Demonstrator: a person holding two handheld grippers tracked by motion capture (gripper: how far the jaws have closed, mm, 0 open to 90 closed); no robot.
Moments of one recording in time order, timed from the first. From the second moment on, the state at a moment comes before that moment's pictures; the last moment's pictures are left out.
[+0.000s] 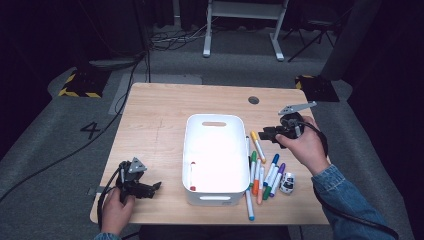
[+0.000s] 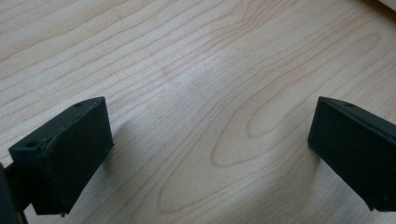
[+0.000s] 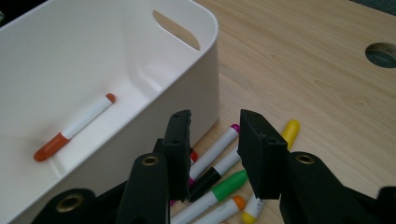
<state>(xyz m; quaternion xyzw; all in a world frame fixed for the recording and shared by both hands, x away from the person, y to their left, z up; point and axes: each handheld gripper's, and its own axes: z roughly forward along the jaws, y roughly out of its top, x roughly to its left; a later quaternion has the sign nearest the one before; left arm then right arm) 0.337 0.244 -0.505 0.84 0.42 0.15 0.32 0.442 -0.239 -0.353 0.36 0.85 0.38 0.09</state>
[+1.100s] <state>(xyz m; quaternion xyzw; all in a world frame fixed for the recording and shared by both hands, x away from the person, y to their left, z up) 0.336 0.243 -0.506 0.84 0.42 0.15 0.32 0.504 -0.239 -0.466 0.44 0.86 0.26 0.06</state>
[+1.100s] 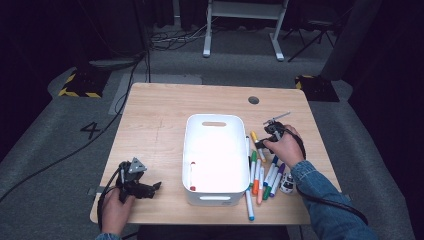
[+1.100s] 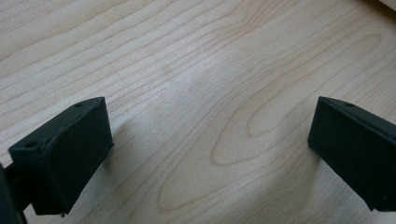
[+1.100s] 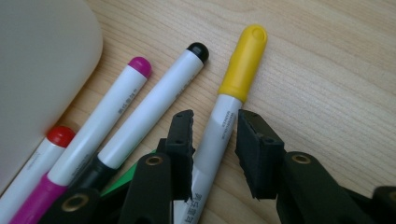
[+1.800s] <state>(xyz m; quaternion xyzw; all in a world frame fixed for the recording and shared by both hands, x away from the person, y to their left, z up) 0.335 0.242 -0.506 0.83 0.43 0.15 0.32 0.508 -0.247 -0.468 0.46 0.85 0.25 0.07</state>
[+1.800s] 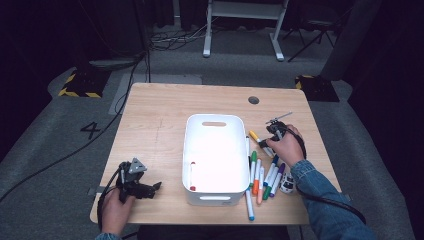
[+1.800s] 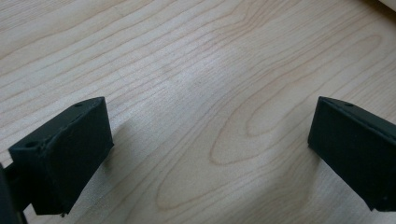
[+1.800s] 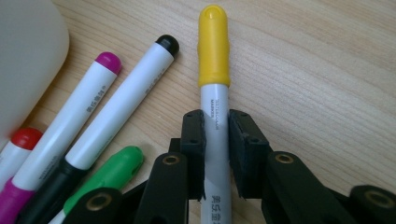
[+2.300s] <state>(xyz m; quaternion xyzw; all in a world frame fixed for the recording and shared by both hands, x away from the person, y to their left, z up) 0.335 0.242 -0.506 0.83 0.43 0.15 0.32 0.488 -0.252 -0.428 0.44 0.84 0.32 0.07</state>
